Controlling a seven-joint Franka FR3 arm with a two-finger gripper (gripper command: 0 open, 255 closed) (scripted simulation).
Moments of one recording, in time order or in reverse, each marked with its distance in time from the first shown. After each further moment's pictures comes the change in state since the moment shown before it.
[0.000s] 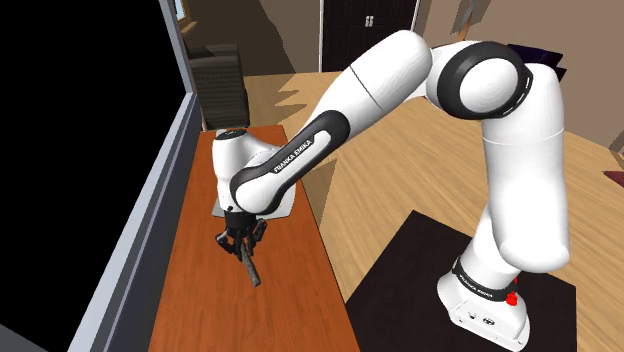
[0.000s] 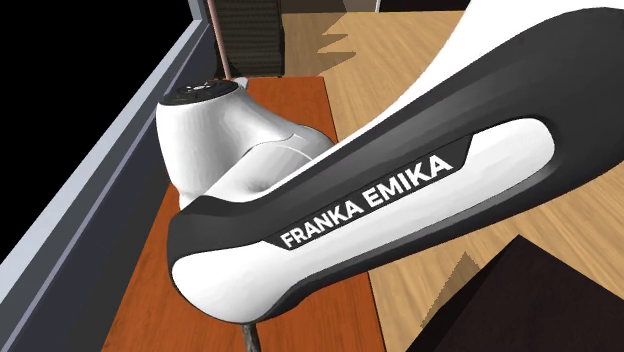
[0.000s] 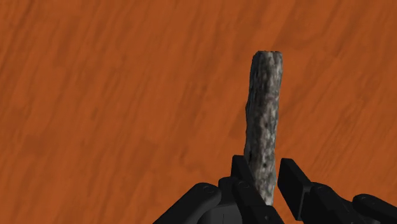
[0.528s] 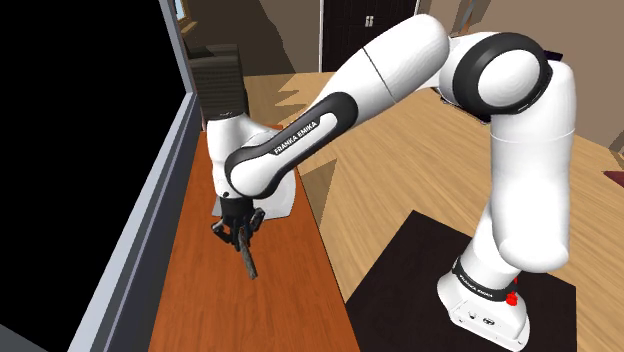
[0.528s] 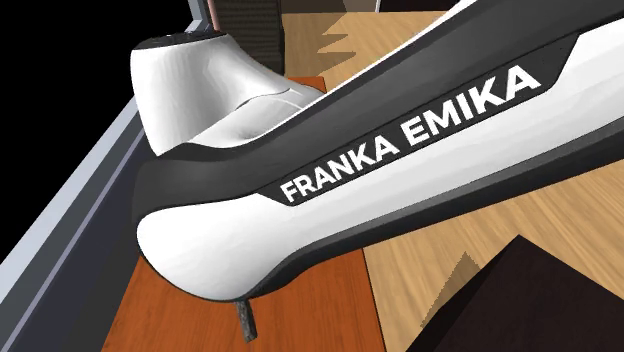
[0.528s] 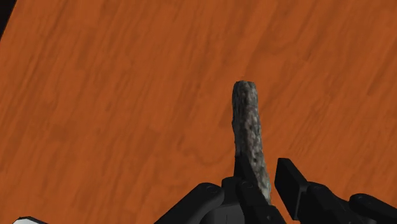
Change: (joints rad) arm -0.011 -0.064 0.013 0.027 0.021 -0.088 -0.001
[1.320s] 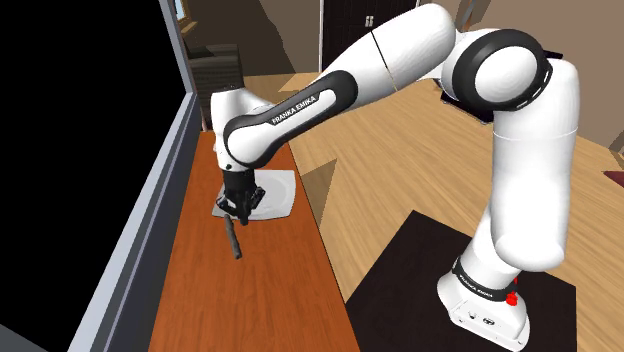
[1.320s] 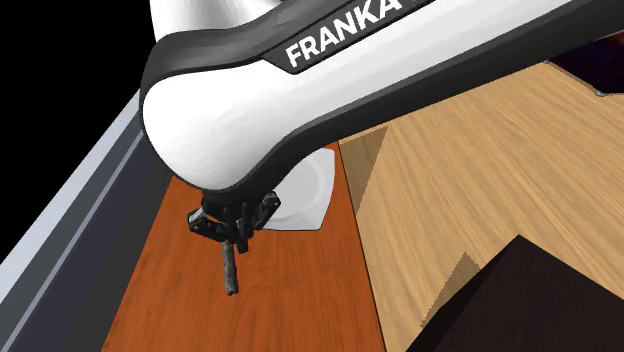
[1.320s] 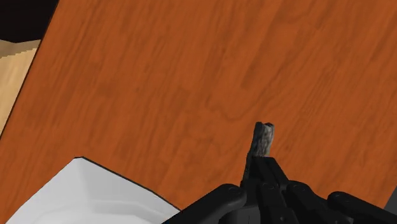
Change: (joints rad) arm -0.058 -0.020 -0.020 0.080 0.013 -0.109 -0.076
